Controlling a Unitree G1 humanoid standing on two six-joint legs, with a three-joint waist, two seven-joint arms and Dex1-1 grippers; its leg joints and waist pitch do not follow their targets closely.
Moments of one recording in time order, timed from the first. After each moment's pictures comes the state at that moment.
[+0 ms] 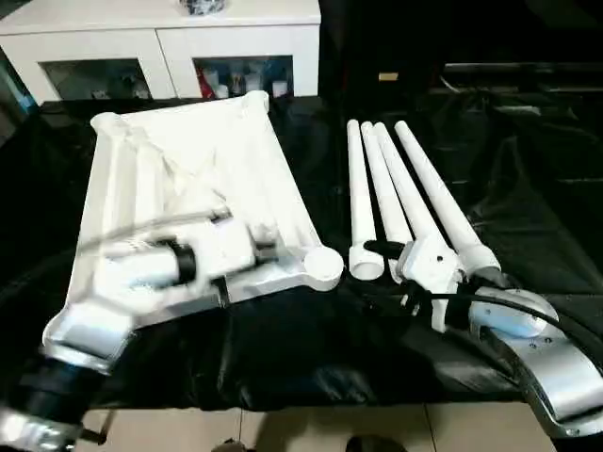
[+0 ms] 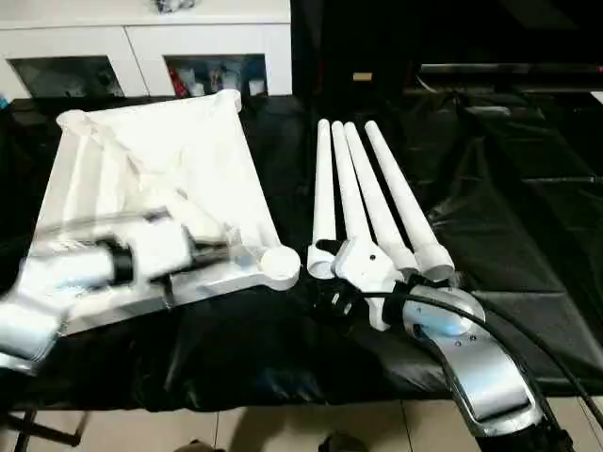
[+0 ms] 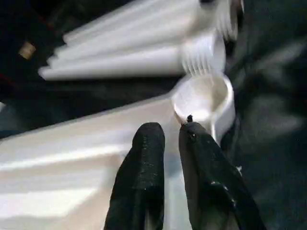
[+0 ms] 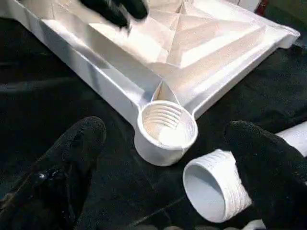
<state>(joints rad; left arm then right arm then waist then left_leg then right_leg) -0.34 0.58 -0.17 -0.05 -0.03 0.09 -0.94 -0.14 -0.50 0.20 -0.26 0.15 0.34 0.75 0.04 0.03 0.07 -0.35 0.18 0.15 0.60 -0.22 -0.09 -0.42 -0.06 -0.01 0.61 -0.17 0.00</state>
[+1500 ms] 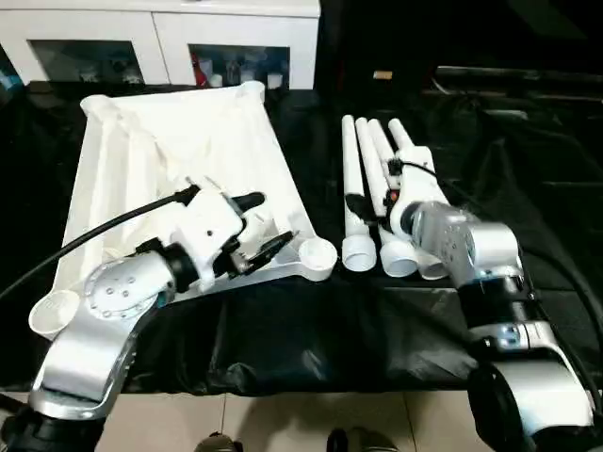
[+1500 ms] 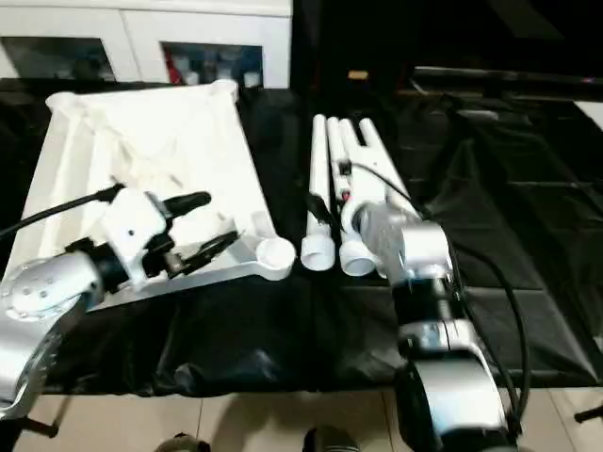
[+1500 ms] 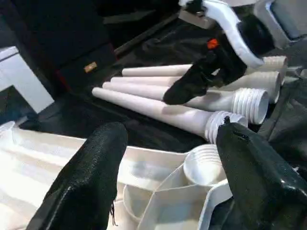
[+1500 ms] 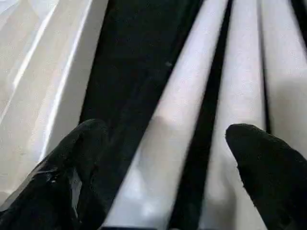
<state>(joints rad) -0.21 0.47 -0.12 -0.38 -0.11 0.38 -0.65 -0.78 -0.13 -0.08 0.53 0.20 0.74 0.23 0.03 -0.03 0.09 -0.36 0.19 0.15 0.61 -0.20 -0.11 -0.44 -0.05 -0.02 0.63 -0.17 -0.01</state>
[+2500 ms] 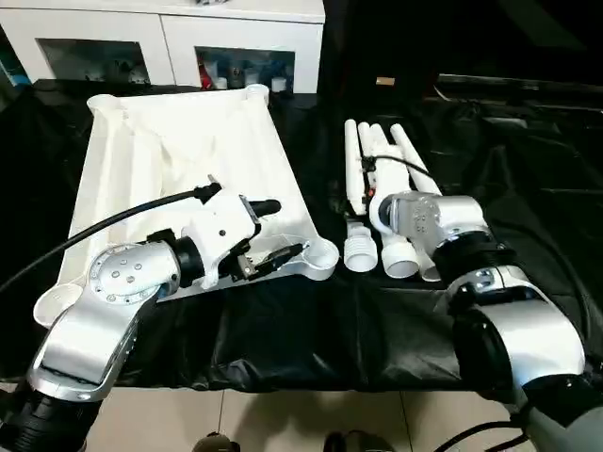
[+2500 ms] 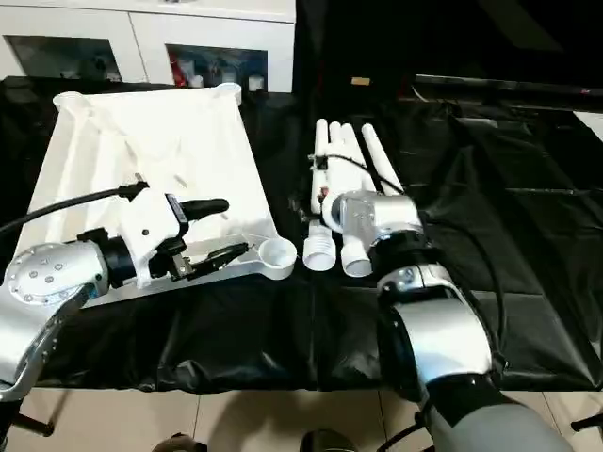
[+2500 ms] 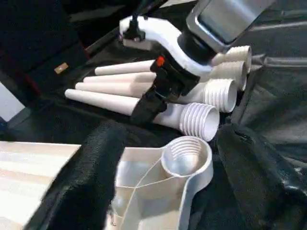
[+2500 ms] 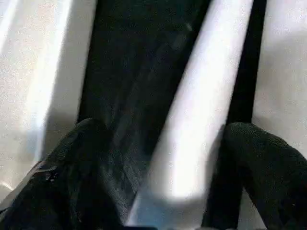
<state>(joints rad) -0.28 0.53 -0.15 -0.34 -0.16 0.41 -0.76 -1.03 -0.11 -0.08 1.03 0.16 0.66 0.22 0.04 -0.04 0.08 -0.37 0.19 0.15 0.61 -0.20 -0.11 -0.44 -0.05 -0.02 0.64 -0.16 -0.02</state>
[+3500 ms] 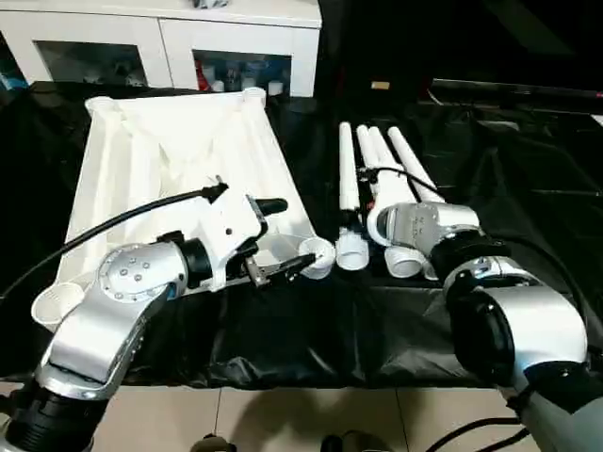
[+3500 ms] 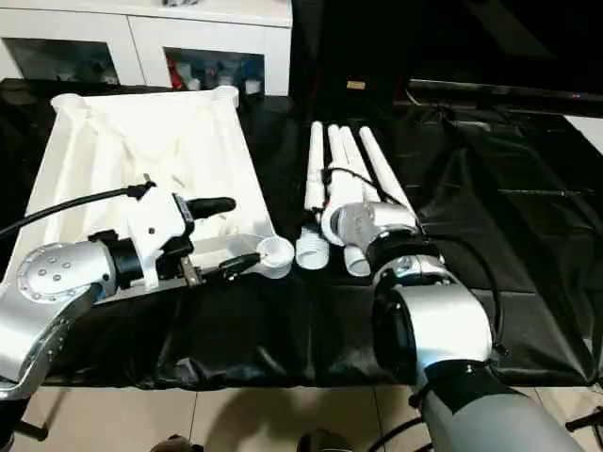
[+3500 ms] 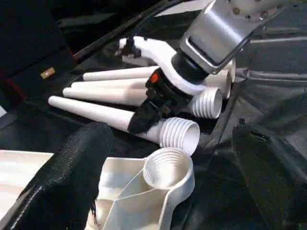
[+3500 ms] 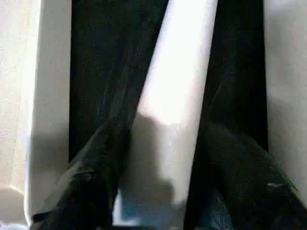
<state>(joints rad) -0.29 0.50 -0.17 -0.34 -0.20 0.44 -0.75 -1.09 -0.11 -0.22 1.25 0.22 0.58 0.17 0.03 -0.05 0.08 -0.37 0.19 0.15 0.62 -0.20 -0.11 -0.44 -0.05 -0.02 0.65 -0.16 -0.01</state>
